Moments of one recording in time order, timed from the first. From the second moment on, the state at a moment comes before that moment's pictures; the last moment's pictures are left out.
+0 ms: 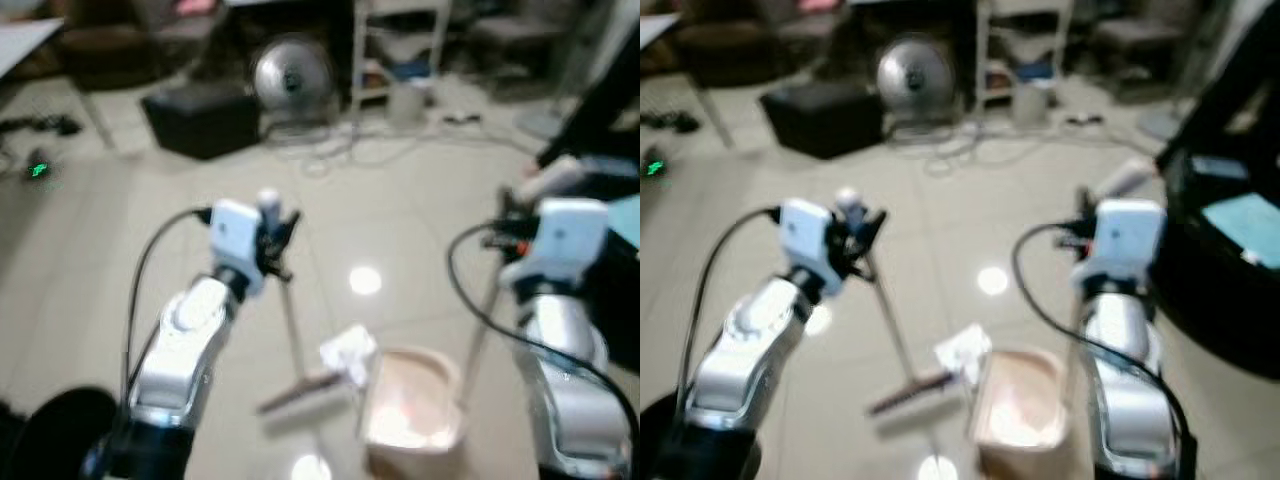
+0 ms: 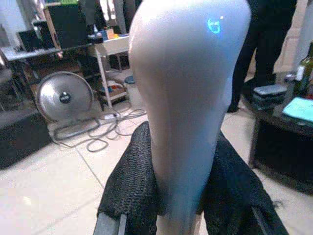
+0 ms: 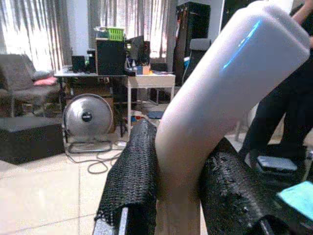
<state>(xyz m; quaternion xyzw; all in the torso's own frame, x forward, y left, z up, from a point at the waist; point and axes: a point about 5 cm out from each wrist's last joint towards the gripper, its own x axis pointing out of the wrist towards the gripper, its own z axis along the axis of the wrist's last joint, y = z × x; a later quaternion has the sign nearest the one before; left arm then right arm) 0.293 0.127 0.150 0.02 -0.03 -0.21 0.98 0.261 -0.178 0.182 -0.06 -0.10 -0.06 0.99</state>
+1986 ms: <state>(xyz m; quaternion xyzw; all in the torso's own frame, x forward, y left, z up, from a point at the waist) 0.328 0.152 0.146 0.01 -0.03 -0.03 1.00 0.285 -0.193 0.169 -0.08 -0.10 -0.03 0.99</state>
